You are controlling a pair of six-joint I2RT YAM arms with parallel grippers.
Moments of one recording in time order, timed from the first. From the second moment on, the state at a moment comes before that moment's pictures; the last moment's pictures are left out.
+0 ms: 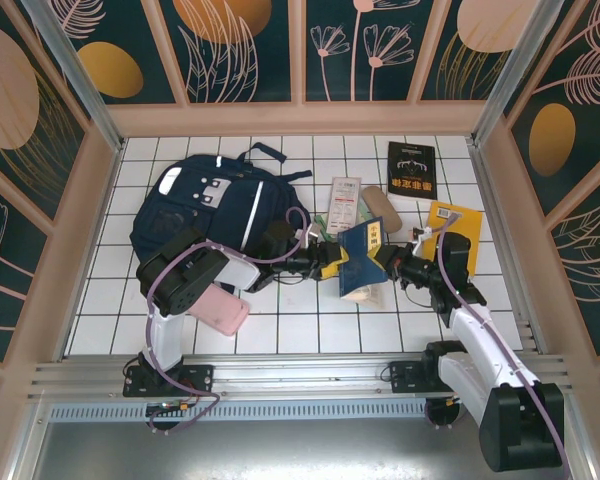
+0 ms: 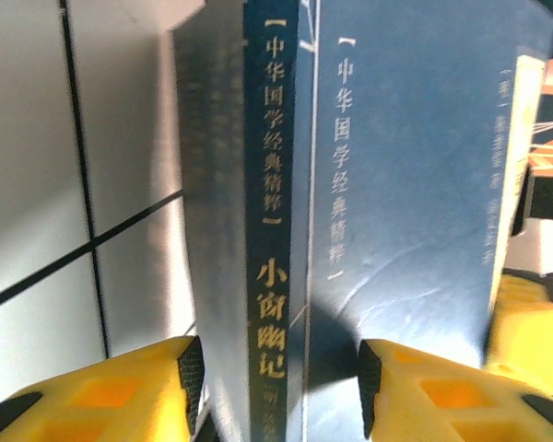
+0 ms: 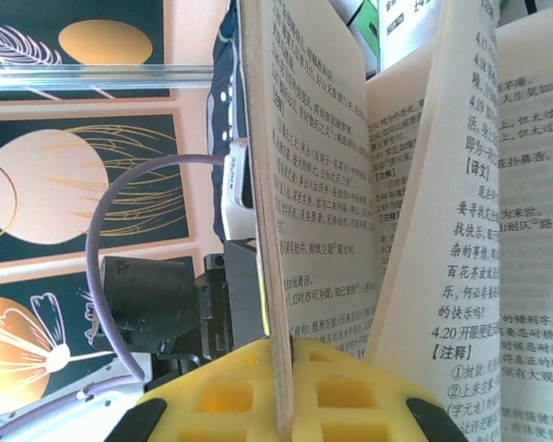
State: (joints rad) left arm -0.77 1.99 0.83 0.88 0.73 -1.46; right arm 0.09 0.84 0.34 0.01 -0.86 1.13
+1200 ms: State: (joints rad) left arm -0.75 1.68 0.90 0.52 0.63 -1.15; right arm 0.09 0.74 0.56 -0.40 -0.54 0.81
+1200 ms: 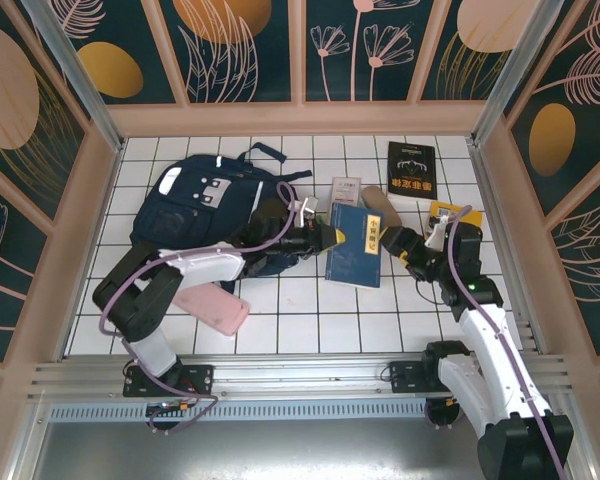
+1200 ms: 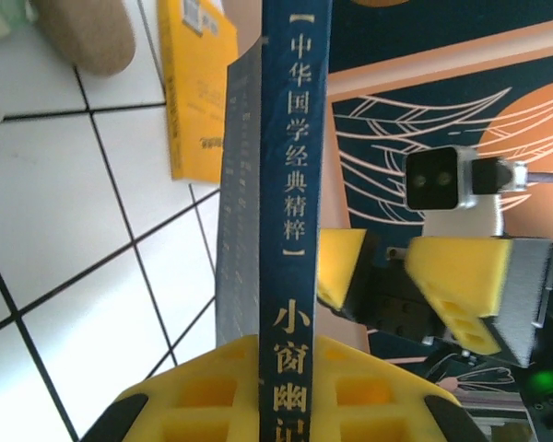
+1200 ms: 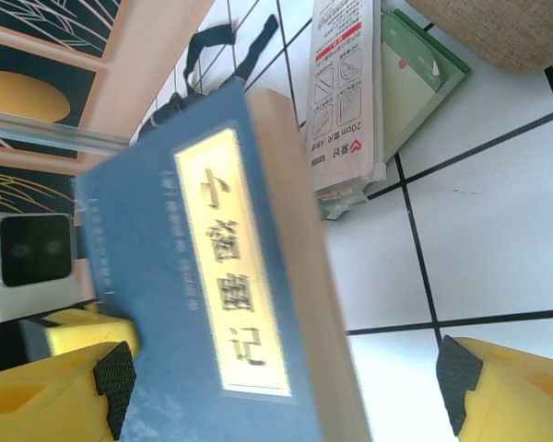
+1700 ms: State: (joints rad) left arm -0.74 1.55 0.65 0.94 0.16 -1.53; right arm 0.22 0.46 0.28 0.08 -0.44 1.27
